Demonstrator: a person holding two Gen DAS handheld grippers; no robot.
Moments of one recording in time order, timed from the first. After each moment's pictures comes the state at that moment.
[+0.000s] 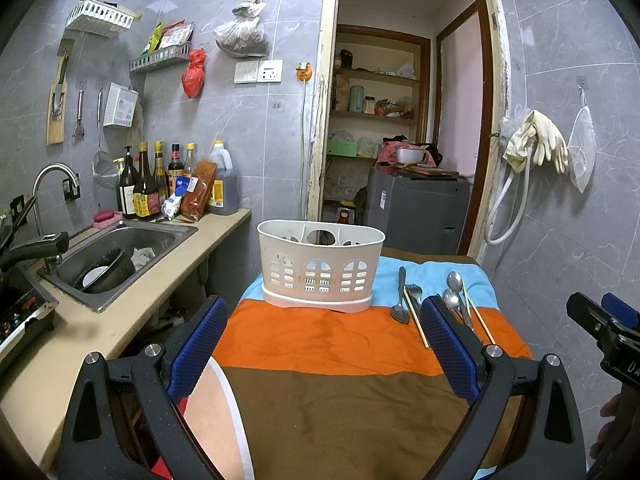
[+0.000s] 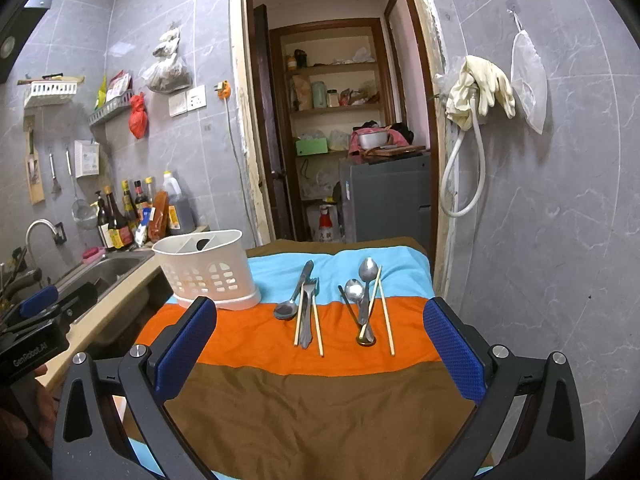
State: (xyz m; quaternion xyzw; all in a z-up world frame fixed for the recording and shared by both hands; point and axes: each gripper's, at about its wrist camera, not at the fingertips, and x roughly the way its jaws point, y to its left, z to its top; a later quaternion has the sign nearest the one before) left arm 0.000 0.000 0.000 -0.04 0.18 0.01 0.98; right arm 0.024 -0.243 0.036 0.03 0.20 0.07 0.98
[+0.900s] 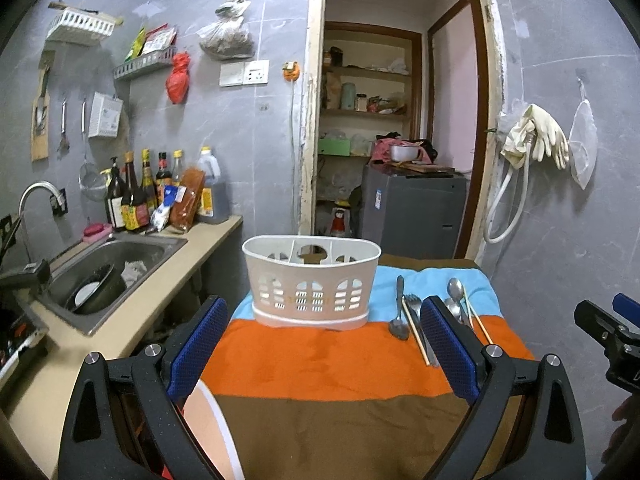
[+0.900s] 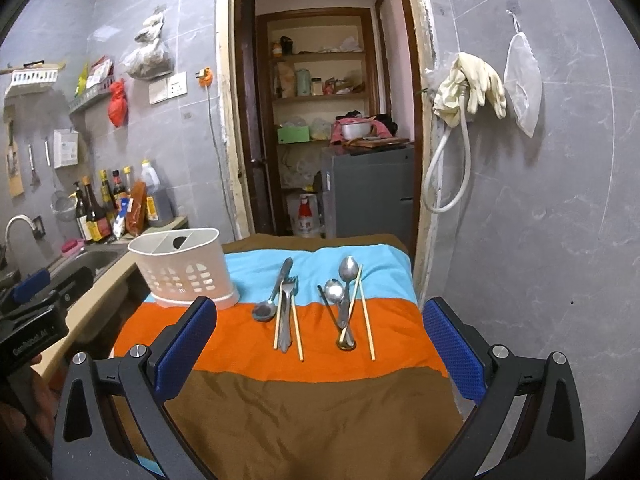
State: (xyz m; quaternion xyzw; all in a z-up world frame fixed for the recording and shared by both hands) left arm 0.039 -0.013 0.013 -0.02 0.18 0.00 0.98; right arm 0.046 -0.243 0.046 0.02 0.22 0.04 0.97
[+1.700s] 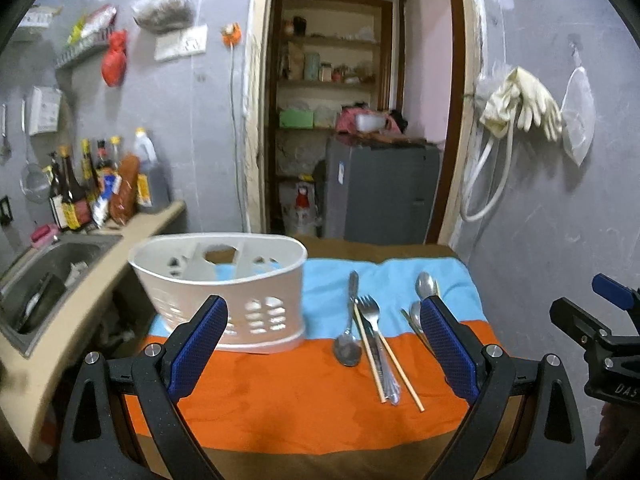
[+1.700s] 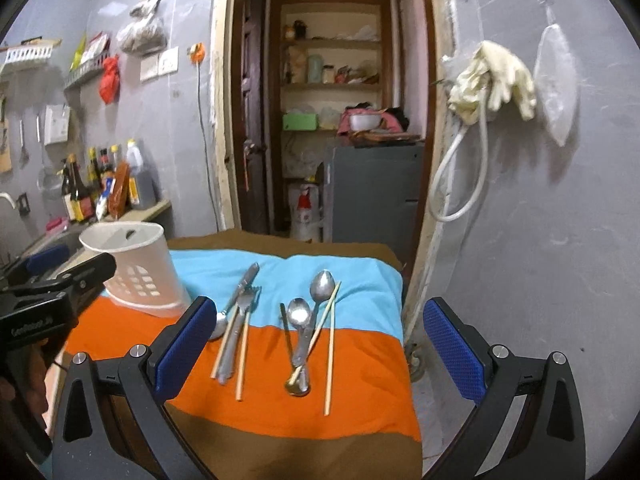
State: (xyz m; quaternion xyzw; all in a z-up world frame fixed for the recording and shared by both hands) left arm 0.157 -0.075 -0.011 -0.02 0.24 -0.06 0.97; right arm 0.147 -0.291 0.023 -0.03 0.25 0.07 0.97
